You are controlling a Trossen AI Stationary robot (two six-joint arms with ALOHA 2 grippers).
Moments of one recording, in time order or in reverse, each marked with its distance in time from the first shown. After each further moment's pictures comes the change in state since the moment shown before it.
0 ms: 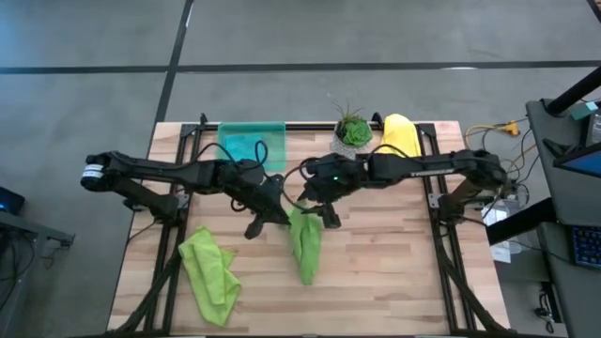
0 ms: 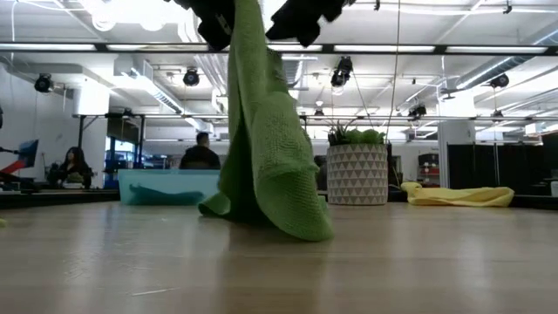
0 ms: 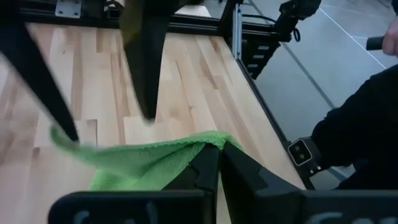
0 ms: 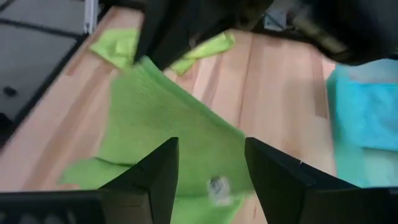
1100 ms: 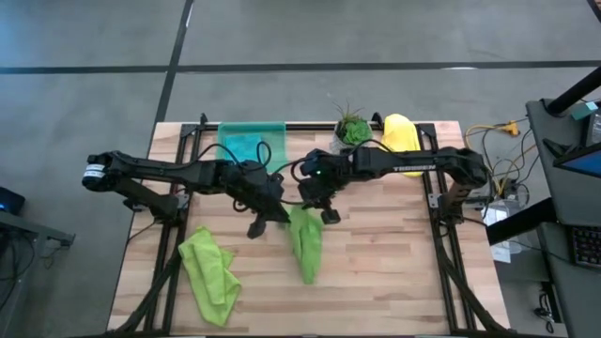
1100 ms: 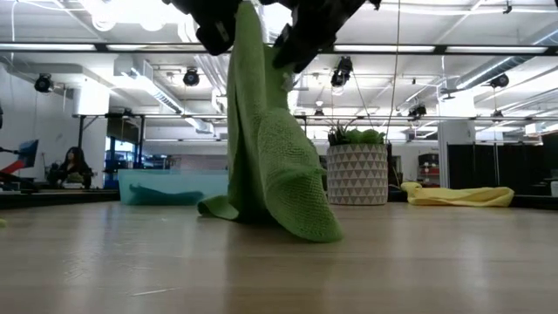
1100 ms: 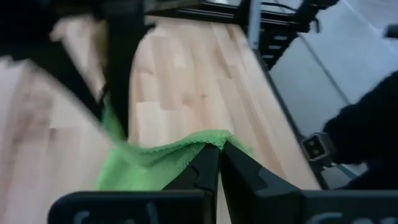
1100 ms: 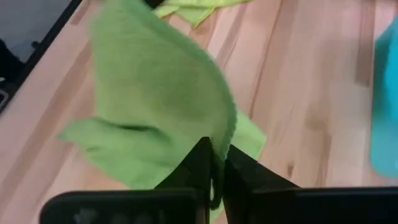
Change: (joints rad) left arm 0.002 0.015 0.016 -0.056 -0.064 -0.009; right arm -0.069 0.121 0.117 -0.216 -0.123 -0.103
